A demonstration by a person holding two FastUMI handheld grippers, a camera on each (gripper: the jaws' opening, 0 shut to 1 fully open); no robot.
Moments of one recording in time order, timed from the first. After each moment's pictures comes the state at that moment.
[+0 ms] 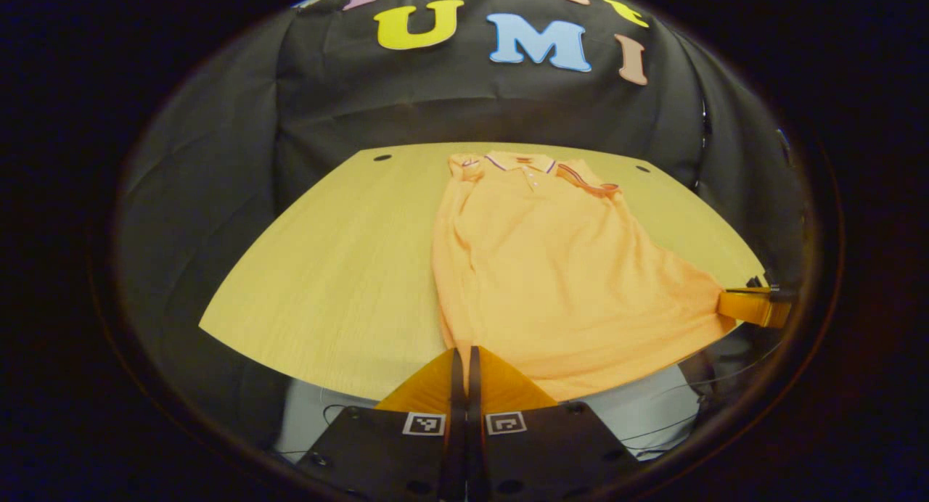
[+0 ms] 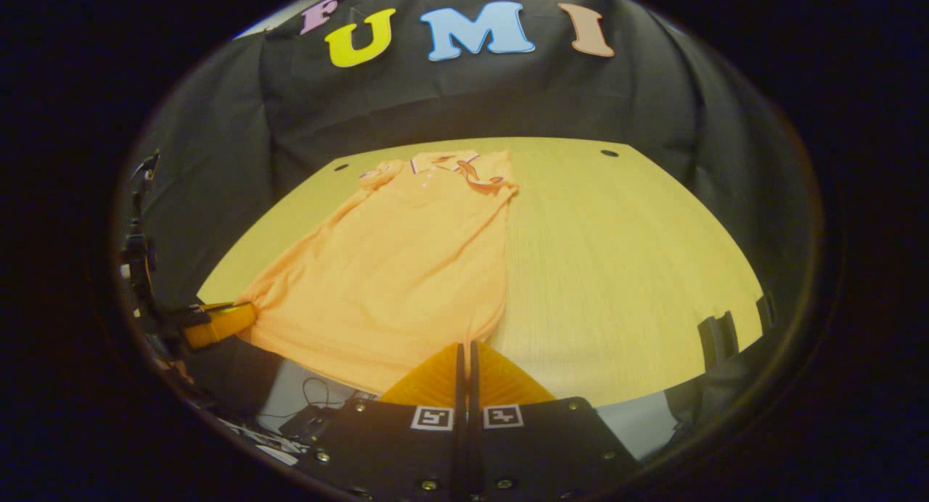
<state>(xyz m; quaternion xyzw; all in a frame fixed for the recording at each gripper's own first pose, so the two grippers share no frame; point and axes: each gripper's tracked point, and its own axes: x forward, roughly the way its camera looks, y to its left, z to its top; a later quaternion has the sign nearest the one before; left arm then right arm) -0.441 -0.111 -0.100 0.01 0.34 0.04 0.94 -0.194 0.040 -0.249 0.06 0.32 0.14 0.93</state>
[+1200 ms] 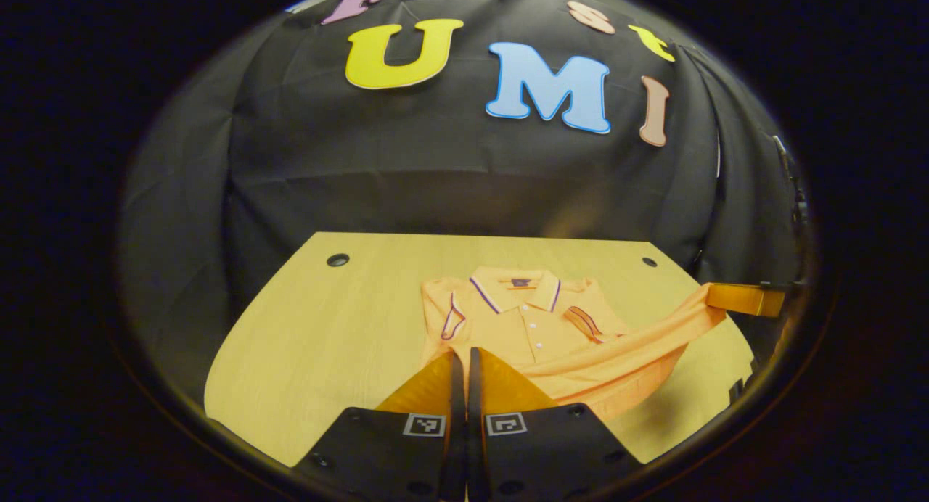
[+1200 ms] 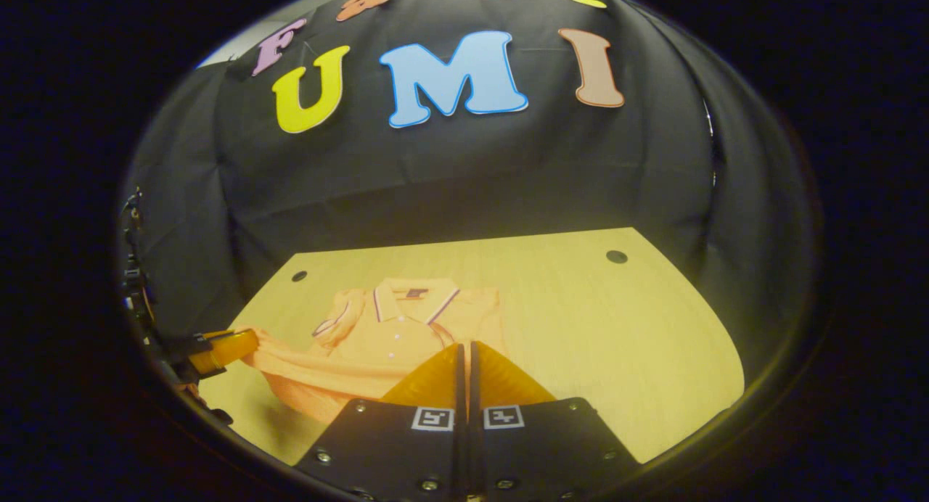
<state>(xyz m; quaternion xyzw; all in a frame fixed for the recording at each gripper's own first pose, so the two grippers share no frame) -0.137 -0.105 0.002 -0.01 0.26 -0.03 0.97 0.062 0.040 -0.118 0.08 0.23 0.08 0.97</state>
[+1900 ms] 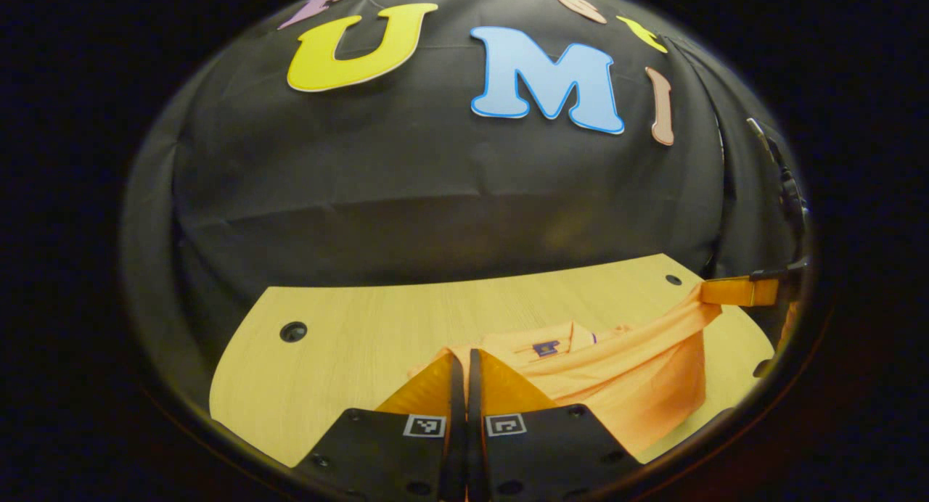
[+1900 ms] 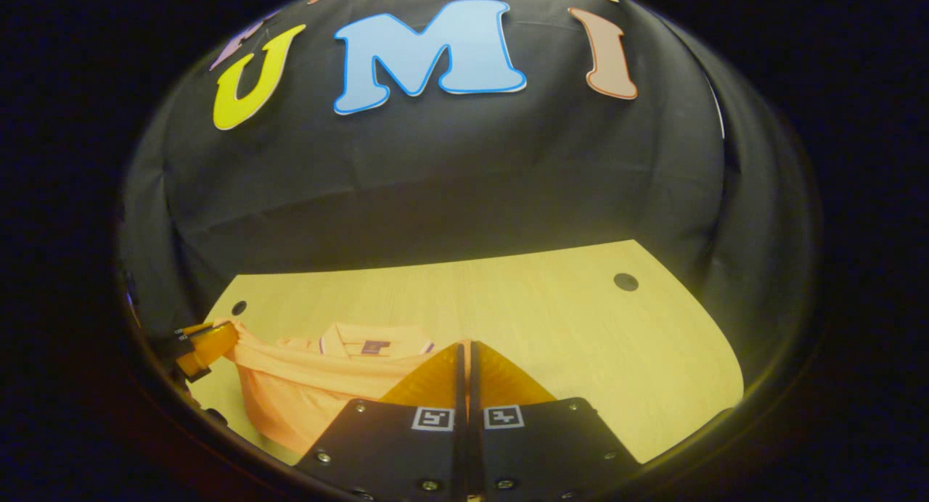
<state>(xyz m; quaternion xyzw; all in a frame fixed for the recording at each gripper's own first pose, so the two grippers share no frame) 0.050 -0.101 -0.013 0.02 0.22 -0.08 0.97 0.217 0.044 -0.132 0.07 0.25 0.00 0.97</state>
